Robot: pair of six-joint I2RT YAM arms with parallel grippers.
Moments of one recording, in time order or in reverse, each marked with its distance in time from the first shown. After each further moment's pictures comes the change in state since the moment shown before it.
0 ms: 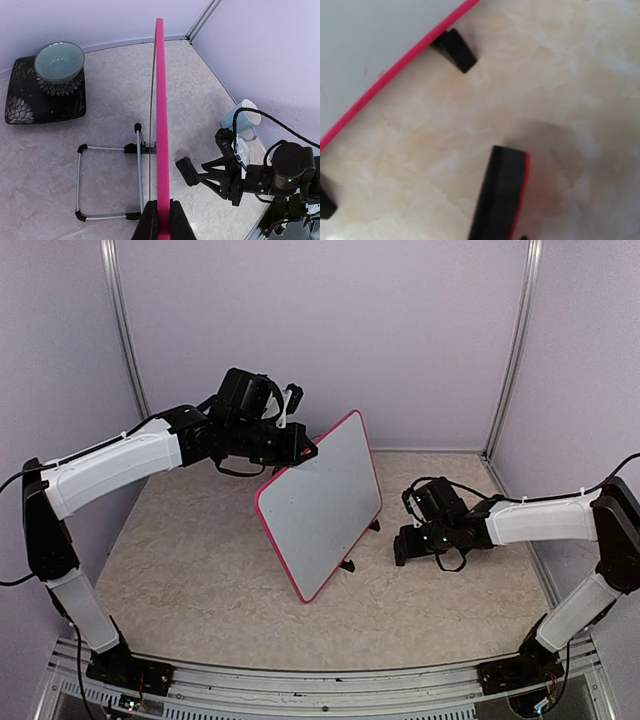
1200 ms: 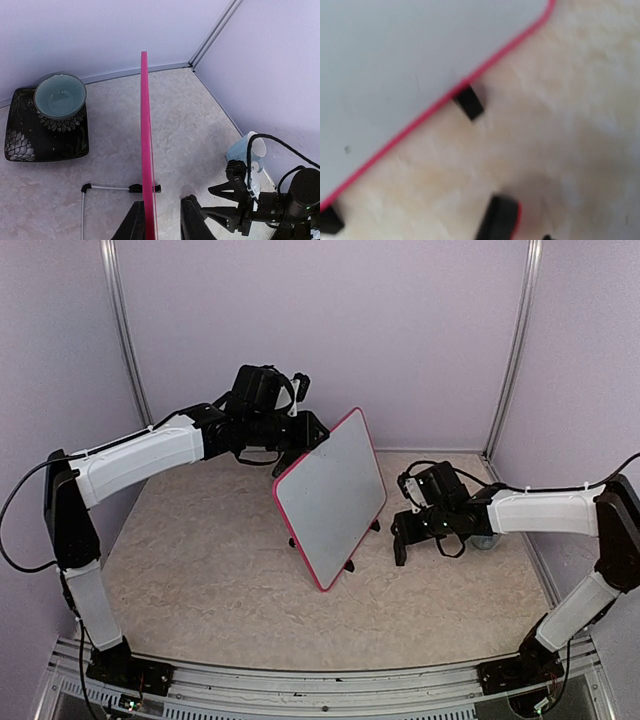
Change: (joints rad) left arm 0.035 0.138 0.105 0.126 -0.015 0.031; right arm -0.035 -0.002 0.070 -0.006 -0.024 -0.145
